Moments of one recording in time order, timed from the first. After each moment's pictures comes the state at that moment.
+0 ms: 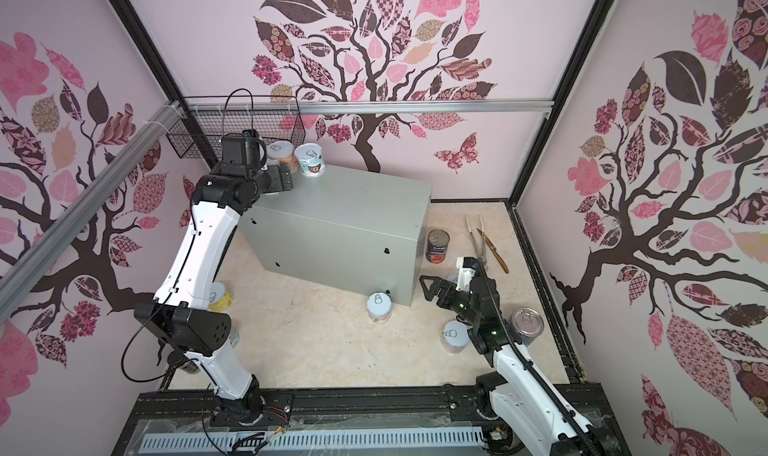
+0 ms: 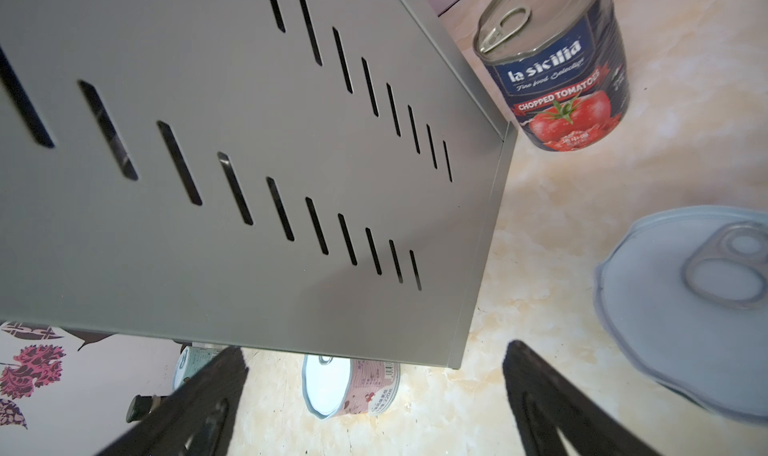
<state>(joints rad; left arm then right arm) -0.16 1.75 2.13 -0.90 -0.28 -0.15 0.23 0.79 0.35 0.09 -0.36 0.70</state>
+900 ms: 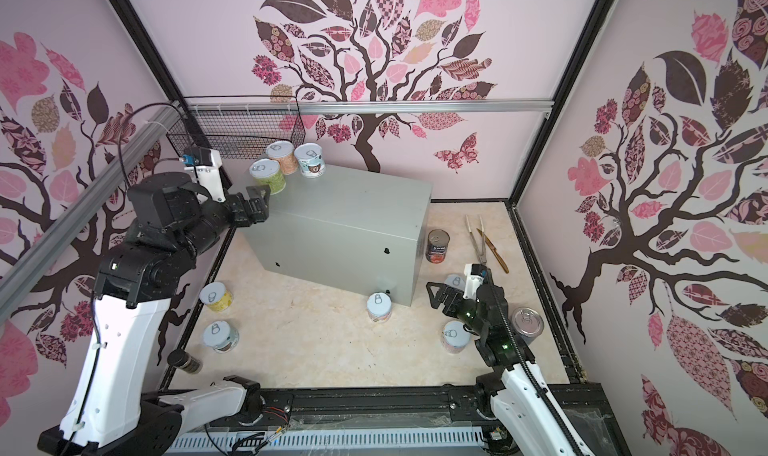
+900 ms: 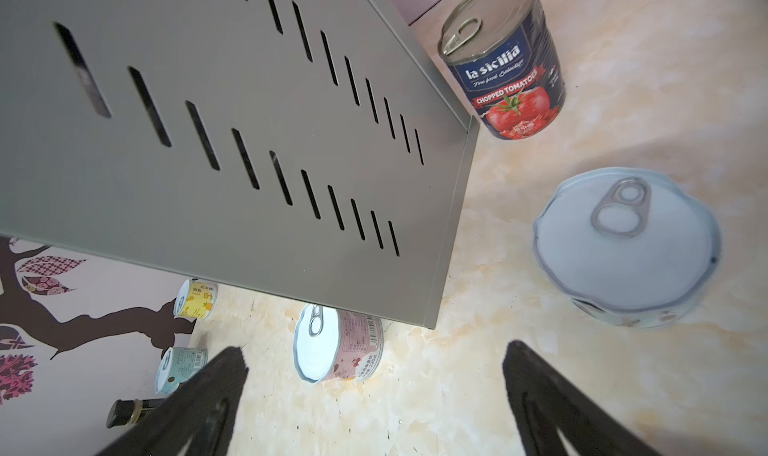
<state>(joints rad) -0.29 1.17 1.78 -0.91 -0.17 -0.18 0.23 0.56 0.39 -0.22 -0.29 0.68</state>
